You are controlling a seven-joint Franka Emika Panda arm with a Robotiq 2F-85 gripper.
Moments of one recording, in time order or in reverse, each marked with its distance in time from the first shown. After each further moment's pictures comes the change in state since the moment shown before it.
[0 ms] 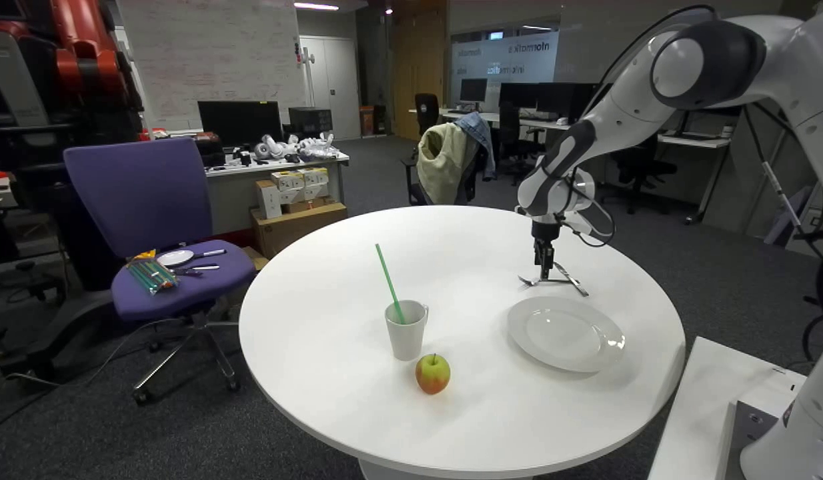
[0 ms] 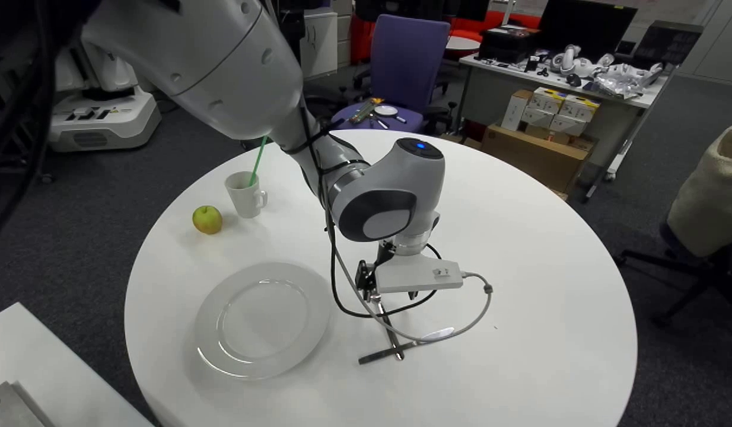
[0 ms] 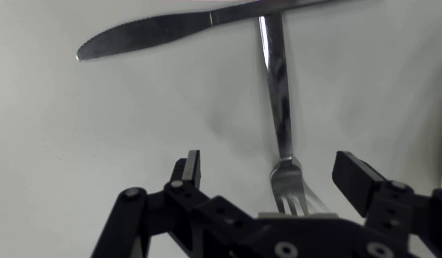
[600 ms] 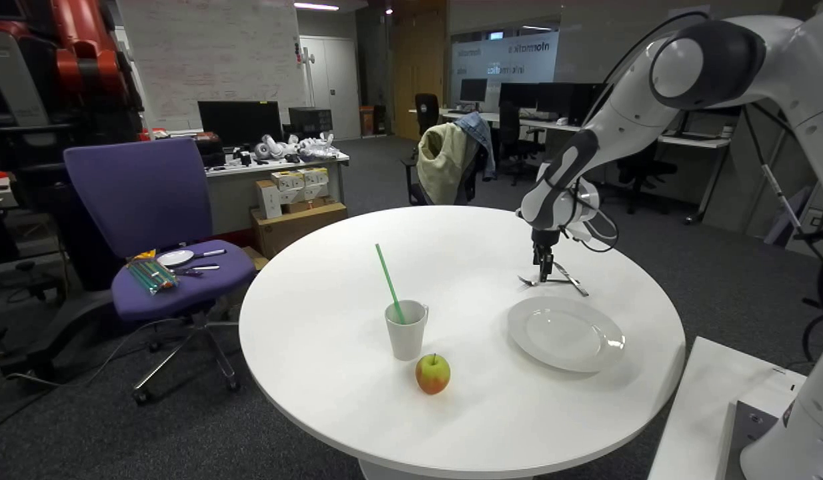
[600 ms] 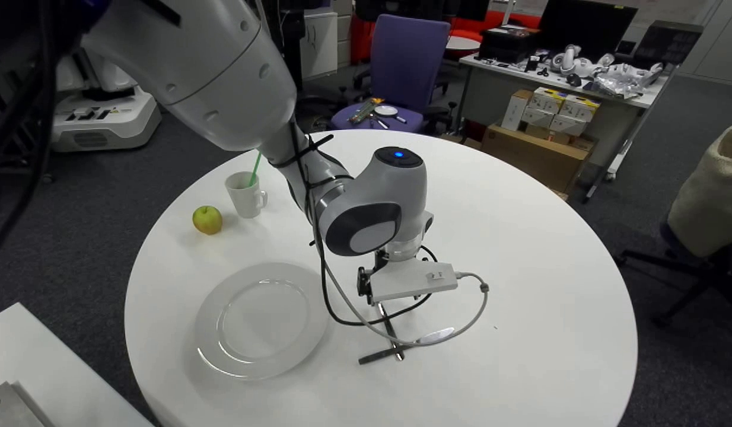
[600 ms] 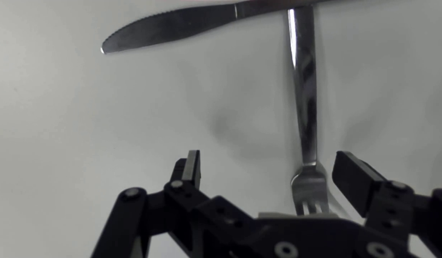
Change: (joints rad) arm 0.008 0.000 0.000 -0.077 -0.047 0.195 0.028
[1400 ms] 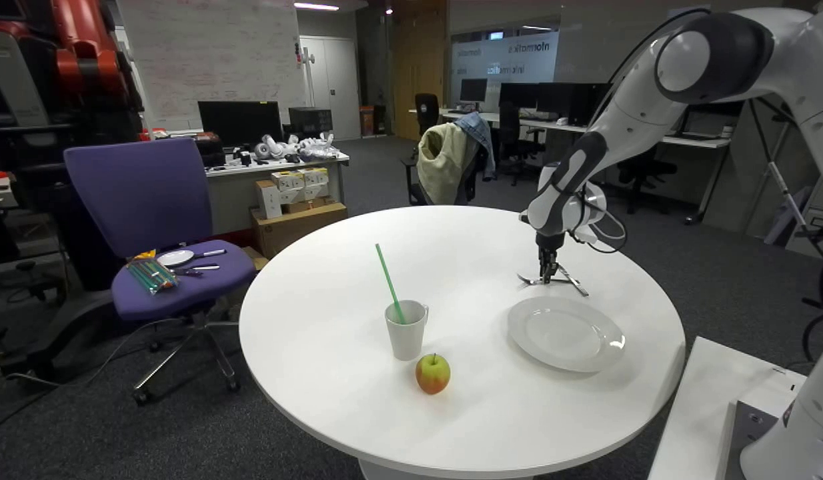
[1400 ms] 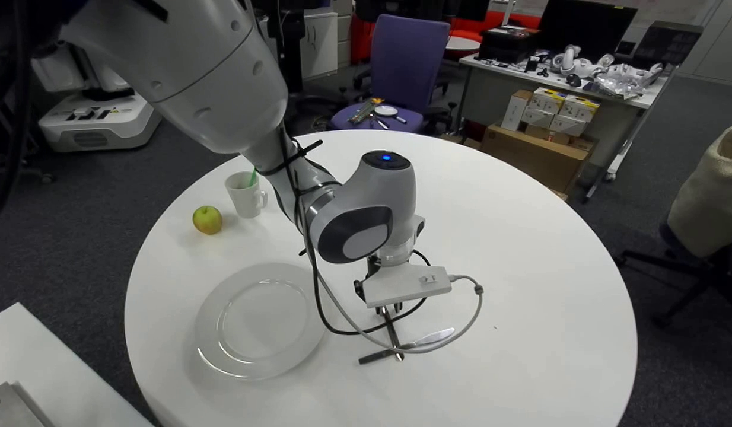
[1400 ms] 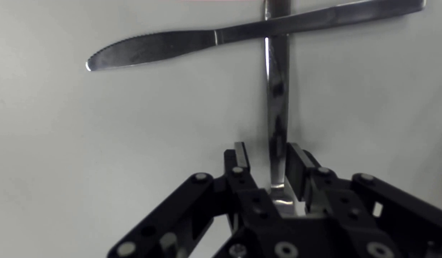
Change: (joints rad) arm 0.000 -0.028 -0.006 -0.065 -0.090 0.033 0.039
